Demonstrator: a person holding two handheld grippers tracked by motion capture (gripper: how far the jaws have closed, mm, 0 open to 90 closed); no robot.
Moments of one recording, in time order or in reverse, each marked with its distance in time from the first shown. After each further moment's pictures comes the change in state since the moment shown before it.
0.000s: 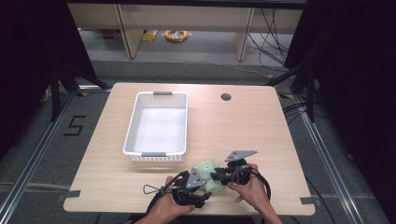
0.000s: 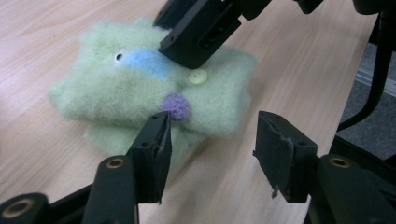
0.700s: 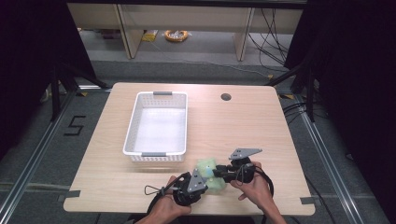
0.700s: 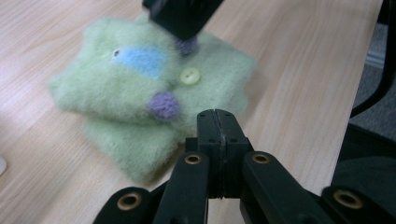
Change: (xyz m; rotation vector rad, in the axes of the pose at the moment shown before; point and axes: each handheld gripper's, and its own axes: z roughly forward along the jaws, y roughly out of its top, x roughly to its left) left arm 0.000 -0.004 0.002 0.002 0.002 0.037; right arm -0.003 0.007 -0.015 -0.037 0.001 -0.006
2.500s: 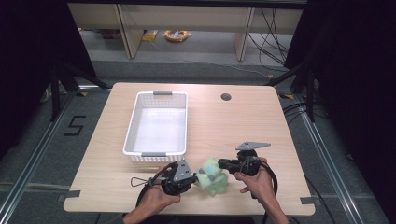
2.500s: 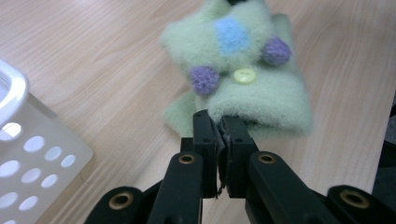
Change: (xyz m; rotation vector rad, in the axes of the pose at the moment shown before) left arm 0.037 0.001 -0.022 -0.048 0.050 0.005; right arm -0.007 0.009 -0.014 -0.064 -0.028 0.147
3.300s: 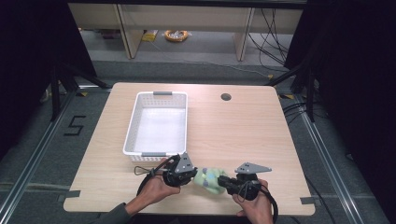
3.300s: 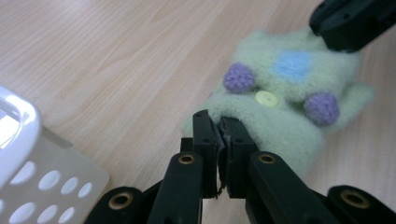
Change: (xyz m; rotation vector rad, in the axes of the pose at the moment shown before) left arm 0.018 0.005 0.017 0.016 -0.042 0.068; right arm 0.036 -0.048 -0.006 -0.042 -0.077 -0.012
